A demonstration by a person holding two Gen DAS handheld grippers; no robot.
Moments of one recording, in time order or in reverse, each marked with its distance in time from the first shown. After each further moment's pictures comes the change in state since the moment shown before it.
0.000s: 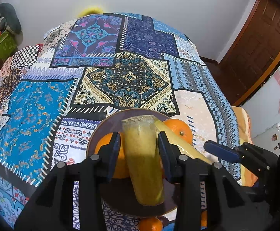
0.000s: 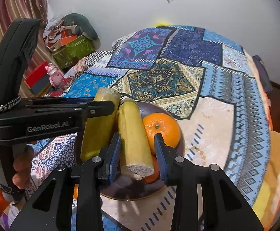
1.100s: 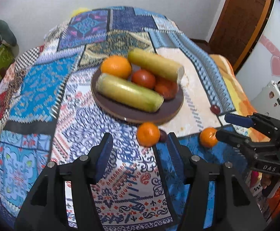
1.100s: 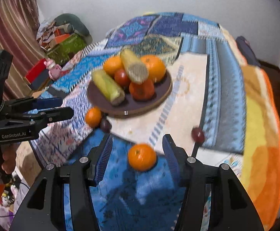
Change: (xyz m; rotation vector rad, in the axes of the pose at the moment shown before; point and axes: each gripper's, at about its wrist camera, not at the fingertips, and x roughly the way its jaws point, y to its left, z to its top) left arm -0.064 -0.016 -0.130 0.166 0.051 0.016; right arm -0.057 0.011 -0.109 0.112 0.050 -0.036
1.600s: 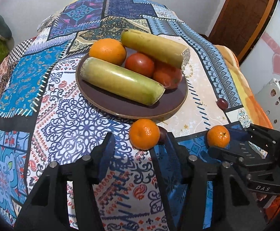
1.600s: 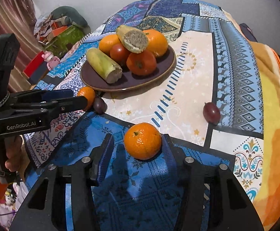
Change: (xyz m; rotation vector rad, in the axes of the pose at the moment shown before) left arm 0.042 -0.007 -0.002 -0.011 0.048 -0.022; right arm 0.026 -0.003 -0.019 0.032 0.068 0.027
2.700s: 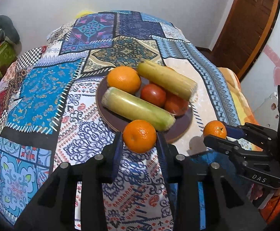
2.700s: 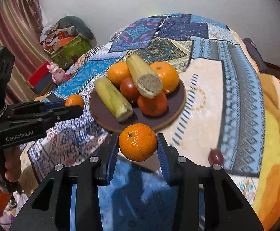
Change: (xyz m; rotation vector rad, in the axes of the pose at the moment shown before) left arm -0.033 0.025 0.025 -0.042 -0.102 0.027; right arm -0.004 0.018 0.045 -0.038 -0.103 0.015
